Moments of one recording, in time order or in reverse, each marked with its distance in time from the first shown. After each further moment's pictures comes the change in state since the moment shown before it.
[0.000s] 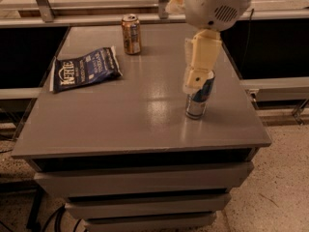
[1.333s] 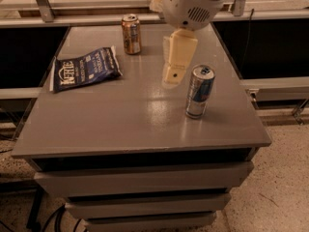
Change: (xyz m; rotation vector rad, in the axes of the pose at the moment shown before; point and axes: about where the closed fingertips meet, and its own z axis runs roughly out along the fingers) arm -0.027 -0.021 0.022 0.032 -0.020 -0.011
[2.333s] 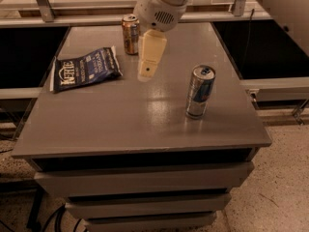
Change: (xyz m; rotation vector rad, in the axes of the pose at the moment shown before) arm -0.014 -0.044 0.058 -0.023 0.000 0.052
